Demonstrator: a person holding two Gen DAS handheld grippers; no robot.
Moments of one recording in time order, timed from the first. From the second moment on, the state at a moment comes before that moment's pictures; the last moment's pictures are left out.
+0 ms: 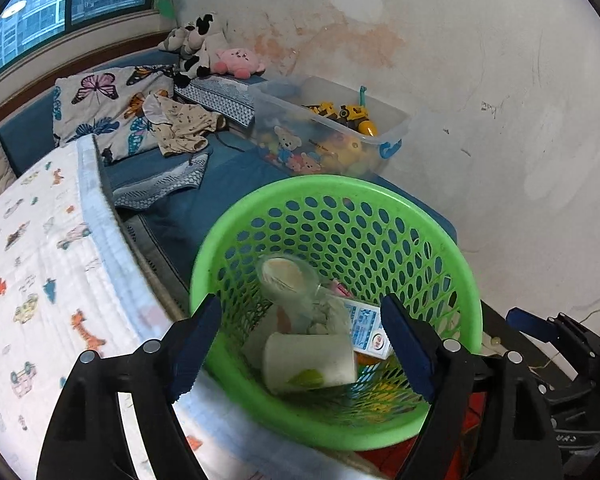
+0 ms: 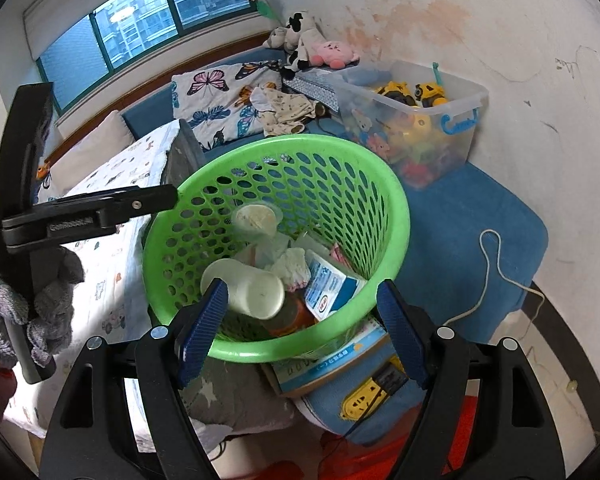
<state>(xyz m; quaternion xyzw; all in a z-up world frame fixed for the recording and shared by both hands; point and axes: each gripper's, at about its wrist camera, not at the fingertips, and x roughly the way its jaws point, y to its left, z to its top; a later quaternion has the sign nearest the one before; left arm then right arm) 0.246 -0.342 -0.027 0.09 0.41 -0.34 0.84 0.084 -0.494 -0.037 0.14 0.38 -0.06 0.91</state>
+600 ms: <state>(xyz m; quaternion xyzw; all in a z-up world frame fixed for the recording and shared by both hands) 0.209 -0.239 0.007 0.06 0.37 -0.28 0.88 0.078 -0.433 -0.018 0.10 0.36 -0.03 0.93</state>
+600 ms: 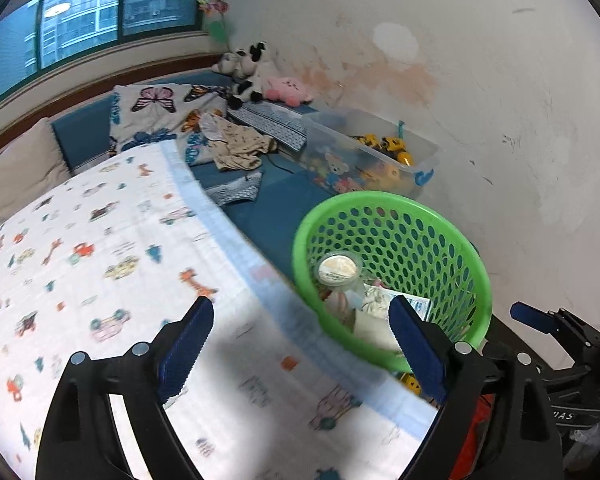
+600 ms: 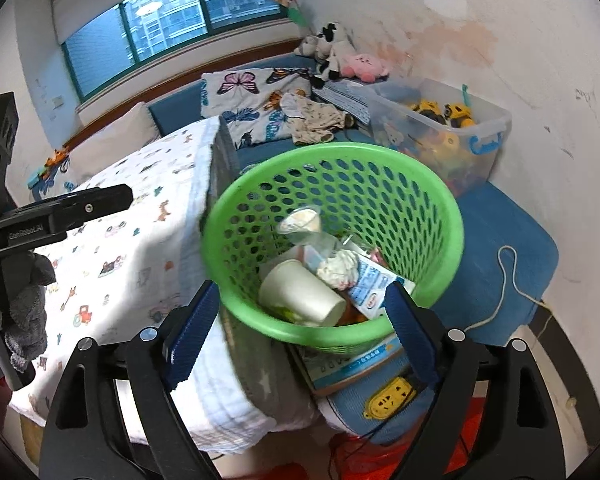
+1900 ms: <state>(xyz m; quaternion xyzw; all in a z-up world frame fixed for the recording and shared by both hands) 0.105 -0.027 0.021 -0.02 0.32 -0.09 0.94 0.065 -0.302 0.015 0.08 0.35 0.06 0.93</state>
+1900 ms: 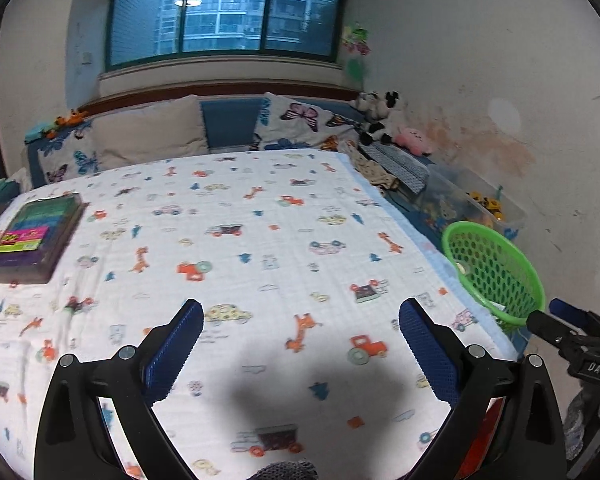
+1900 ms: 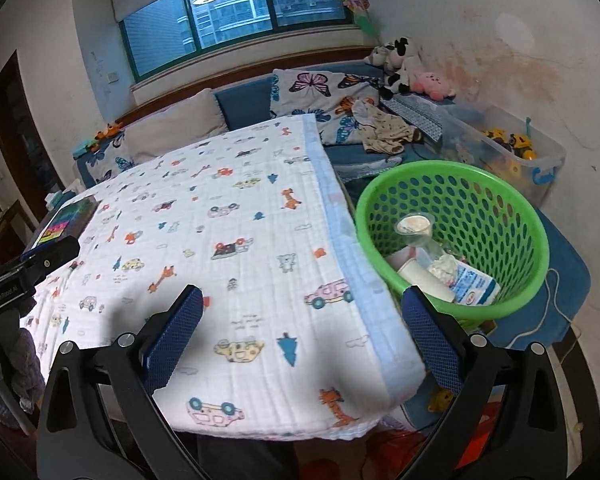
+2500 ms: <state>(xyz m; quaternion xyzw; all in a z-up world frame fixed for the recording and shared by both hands) 0.078 -0.008 0.016 -0.01 0.31 -0.06 0.95 0.055 -0.281 0.016 0.05 0.34 0.06 0.94</state>
